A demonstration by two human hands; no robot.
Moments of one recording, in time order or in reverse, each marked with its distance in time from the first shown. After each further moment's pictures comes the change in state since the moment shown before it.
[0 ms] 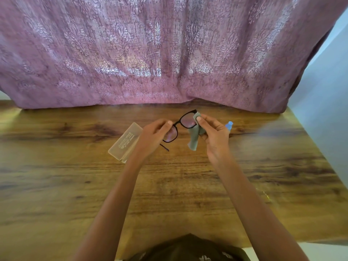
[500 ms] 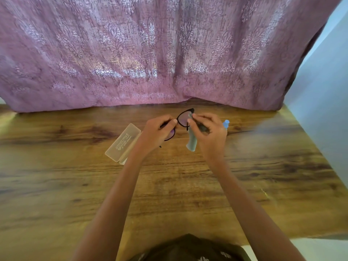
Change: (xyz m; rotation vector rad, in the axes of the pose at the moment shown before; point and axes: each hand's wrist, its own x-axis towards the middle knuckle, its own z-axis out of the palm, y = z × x) left_hand 0.015 0.017 0.008 0.158 -0.071 0.109; right_hand -0.004 0.009 -0.003 -0.705 0.079 -0.771
